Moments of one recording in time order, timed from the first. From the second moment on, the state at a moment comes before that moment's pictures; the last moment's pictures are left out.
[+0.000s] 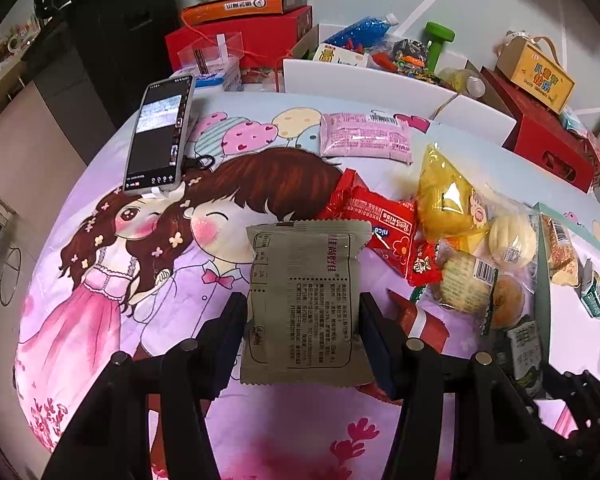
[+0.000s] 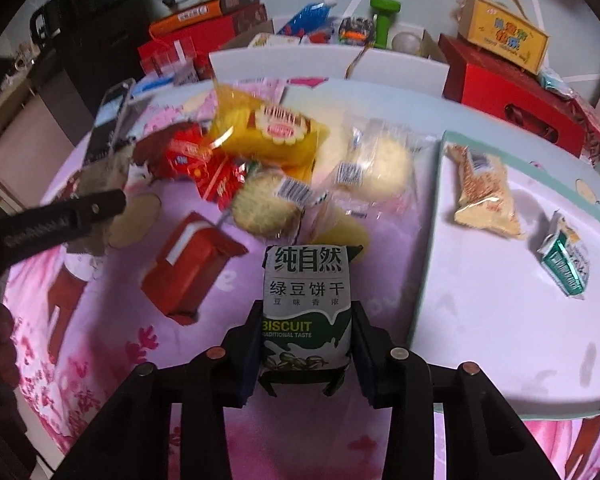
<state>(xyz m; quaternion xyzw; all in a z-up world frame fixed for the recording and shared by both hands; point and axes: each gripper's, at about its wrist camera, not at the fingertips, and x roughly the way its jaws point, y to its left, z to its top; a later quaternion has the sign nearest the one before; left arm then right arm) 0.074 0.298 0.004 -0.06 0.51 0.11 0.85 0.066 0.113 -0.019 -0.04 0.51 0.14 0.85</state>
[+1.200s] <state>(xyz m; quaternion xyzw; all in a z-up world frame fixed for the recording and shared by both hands) 0.080 0.052 0.009 0.07 0.50 -0.16 0.85 0.075 -0.122 0.008 0.10 0.50 -0.12 0.85</state>
